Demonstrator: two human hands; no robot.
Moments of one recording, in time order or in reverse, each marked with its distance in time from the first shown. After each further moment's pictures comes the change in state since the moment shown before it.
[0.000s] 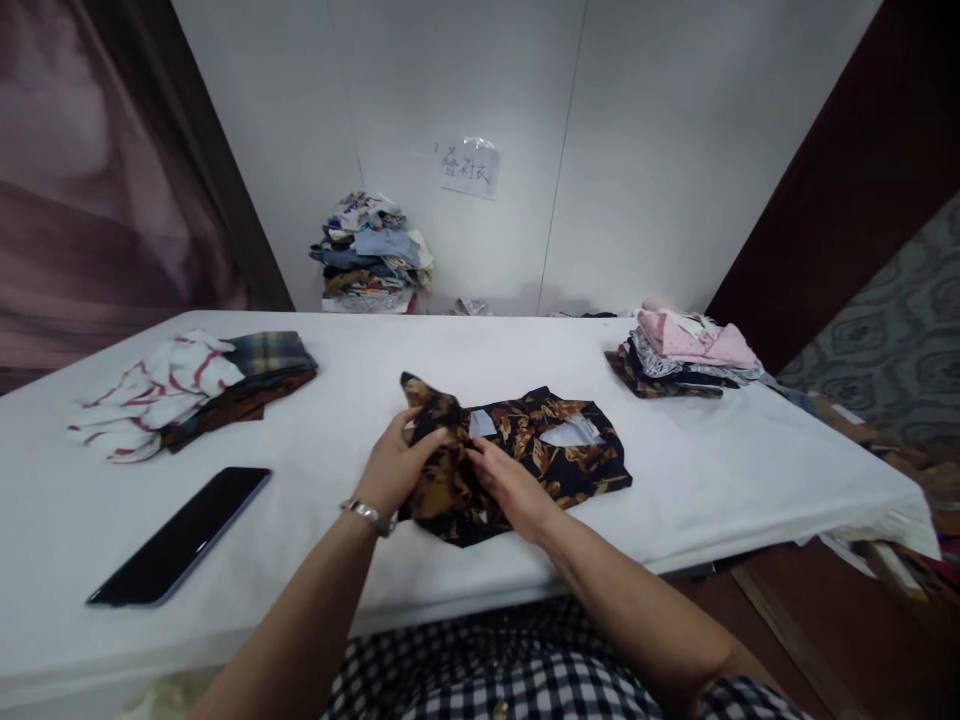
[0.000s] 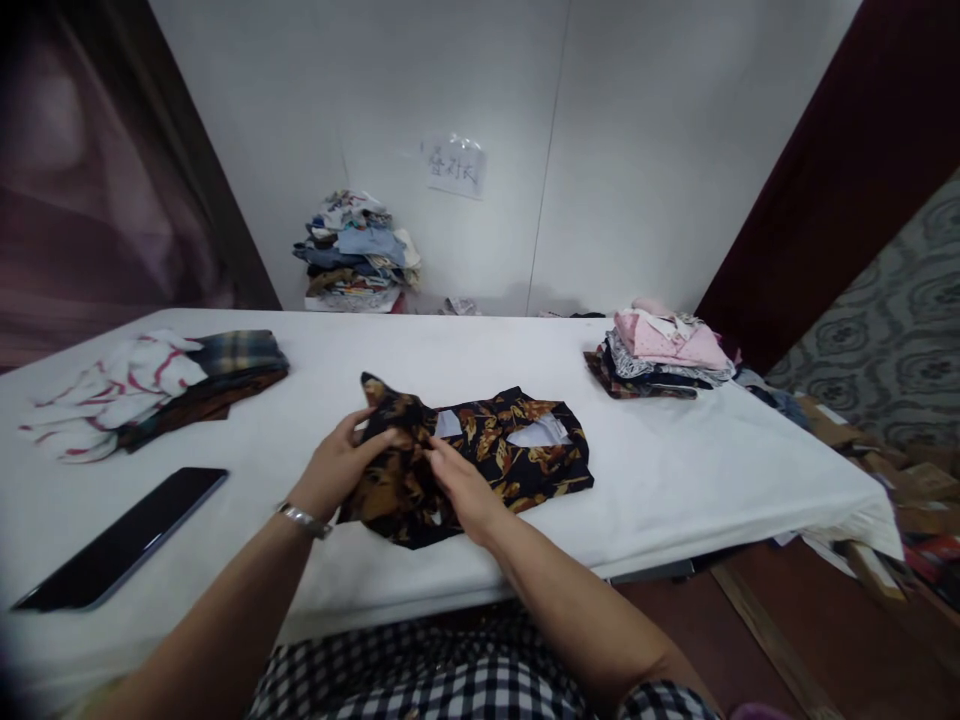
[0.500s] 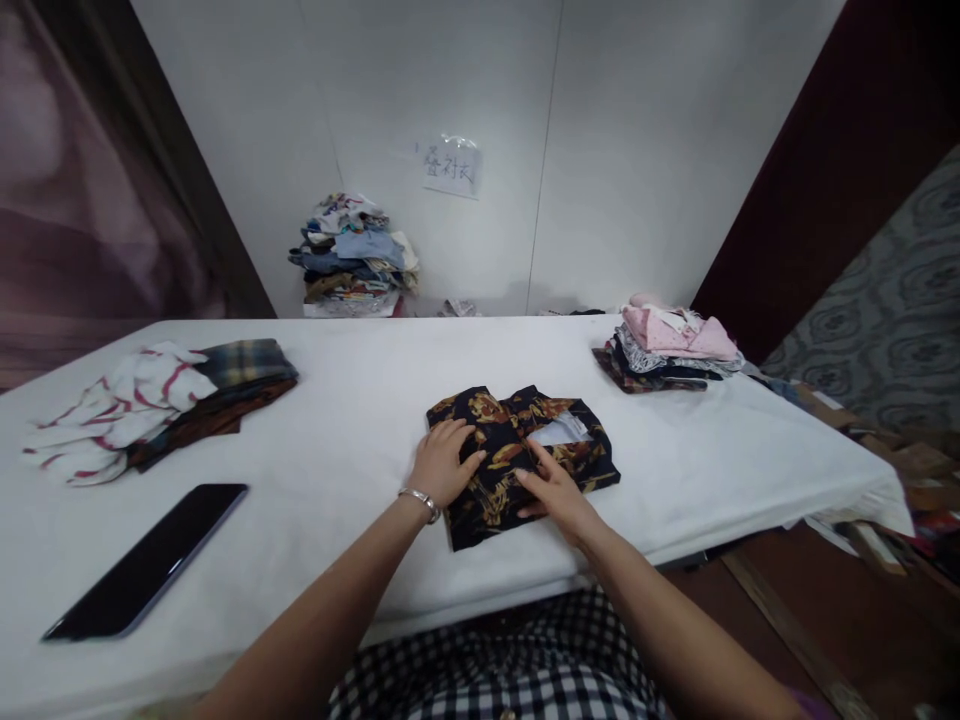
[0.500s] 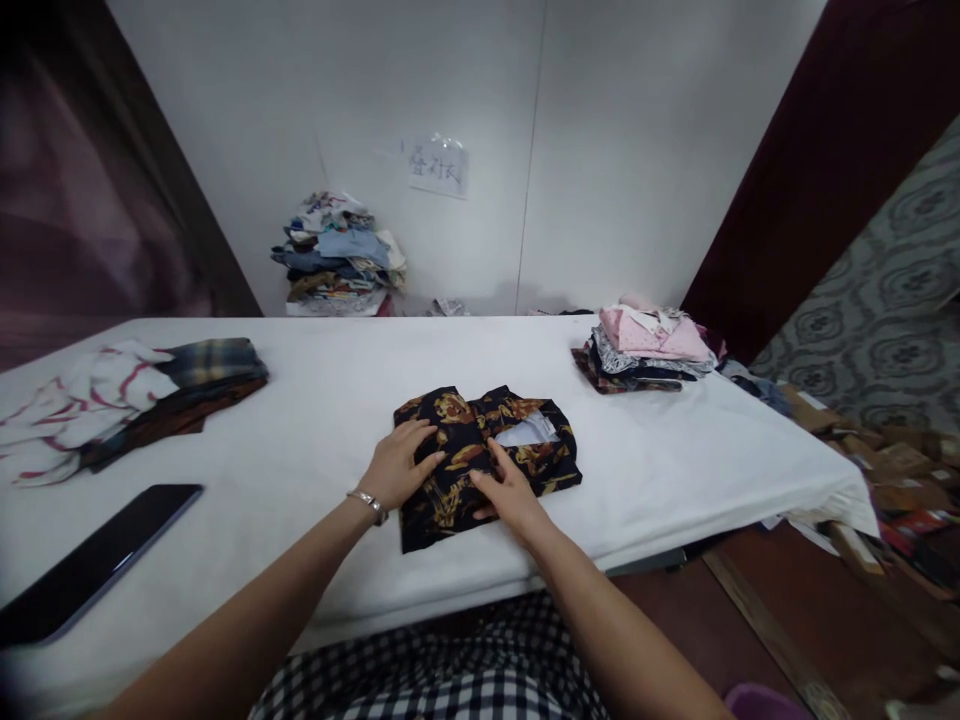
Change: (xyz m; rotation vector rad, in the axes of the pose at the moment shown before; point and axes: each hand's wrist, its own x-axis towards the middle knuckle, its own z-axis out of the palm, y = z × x) left_hand 0.021 -0.027 0.067 0.647 -0.171 0.495; right_hand -0.037 -0.007 -0.061 -0.032 0.325 0.139
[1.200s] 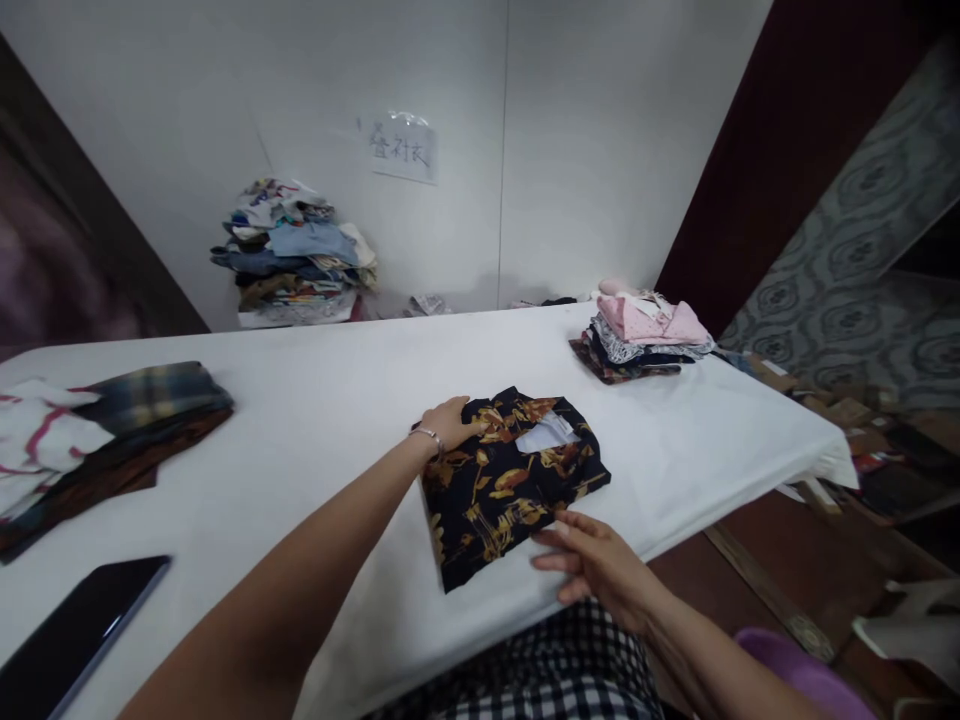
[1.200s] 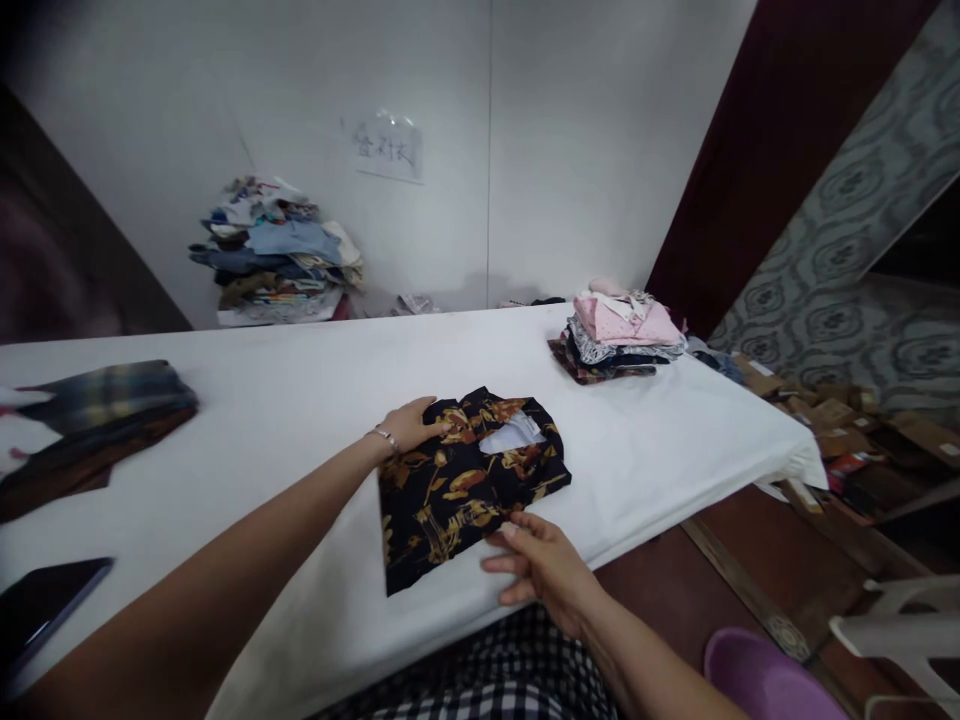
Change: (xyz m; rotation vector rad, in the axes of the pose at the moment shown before) left_hand 0.119 -0.015 0.021 0.021 -0.349 -0.027; right_hand -0.057 0.008 -0.029 0.242 0.161 0.312
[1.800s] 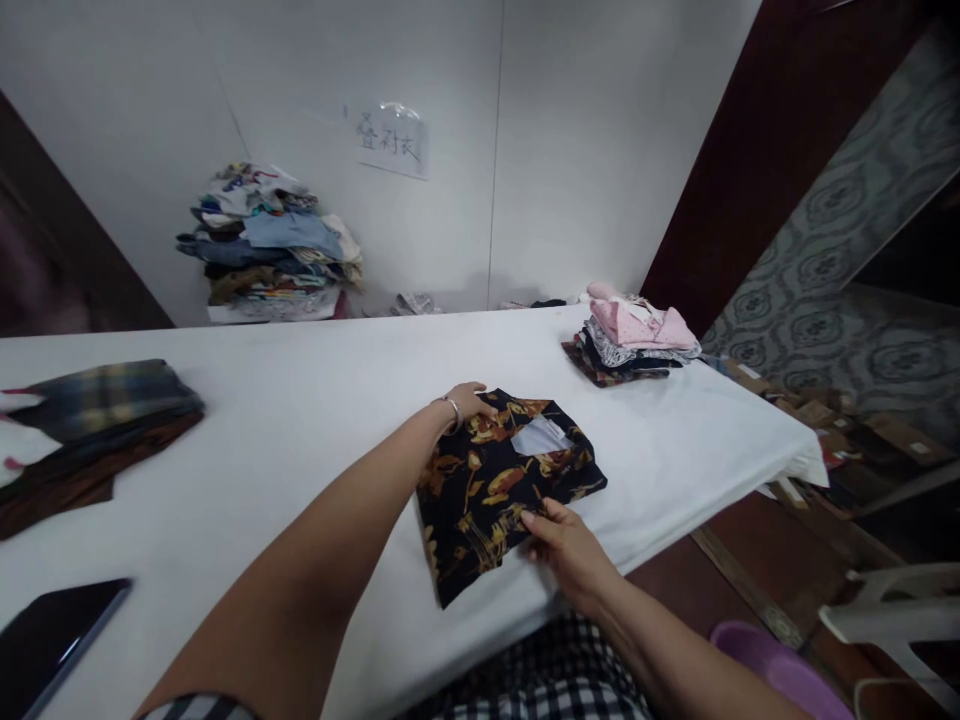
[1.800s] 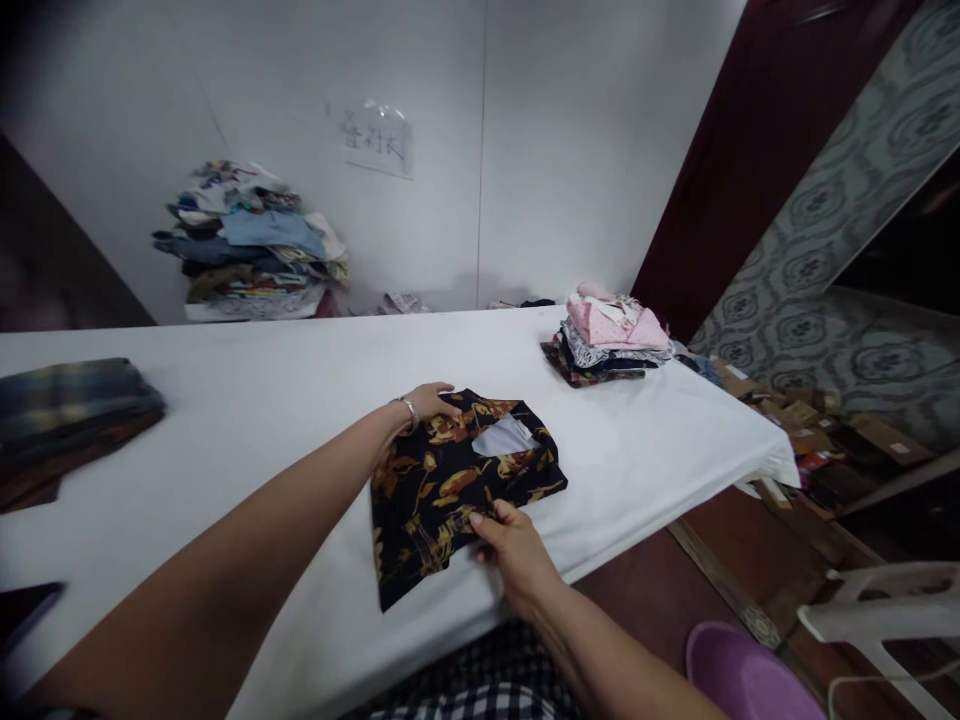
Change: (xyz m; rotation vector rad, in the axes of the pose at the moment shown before) left_hand 0.051 0.026 -0.010 -0.317 -0.089 -0.078; right_hand 0.030 0.005 0.039 0.063 0.057 -0.269
